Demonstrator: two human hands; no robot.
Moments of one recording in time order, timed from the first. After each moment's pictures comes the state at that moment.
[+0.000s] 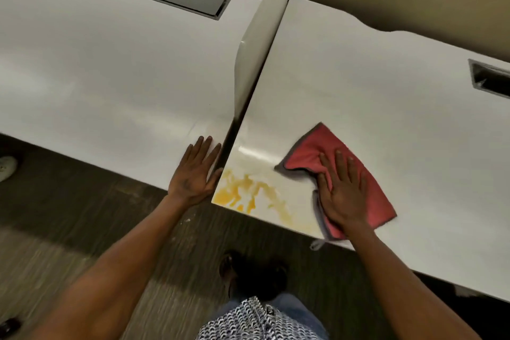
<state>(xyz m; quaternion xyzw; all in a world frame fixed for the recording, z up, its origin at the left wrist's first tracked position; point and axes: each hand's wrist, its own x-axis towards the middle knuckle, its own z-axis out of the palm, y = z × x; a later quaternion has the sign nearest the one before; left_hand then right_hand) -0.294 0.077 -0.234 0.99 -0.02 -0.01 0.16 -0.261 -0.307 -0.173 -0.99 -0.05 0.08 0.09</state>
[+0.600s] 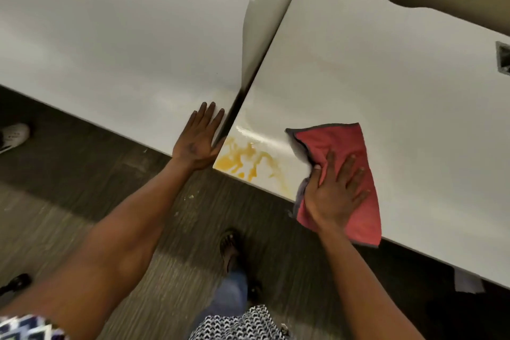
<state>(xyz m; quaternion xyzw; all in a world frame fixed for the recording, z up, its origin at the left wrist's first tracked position) -0.294 0.072 -0.226 0.99 -0.01 -0.03 0.15 -0.325 -0.263 -0.178 -0.98 0.11 0.07 0.12</state>
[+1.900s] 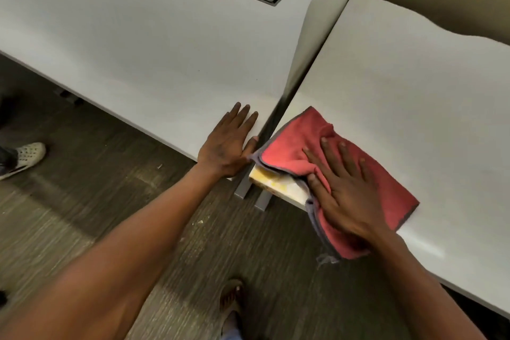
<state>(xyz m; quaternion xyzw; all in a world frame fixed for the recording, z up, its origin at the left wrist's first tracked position) -0.289 0.081 -0.248 0.98 0.01 0.05 0.18 -0.290 -0.214 -0.190 -0.95 -0.28 0.08 0.11</state>
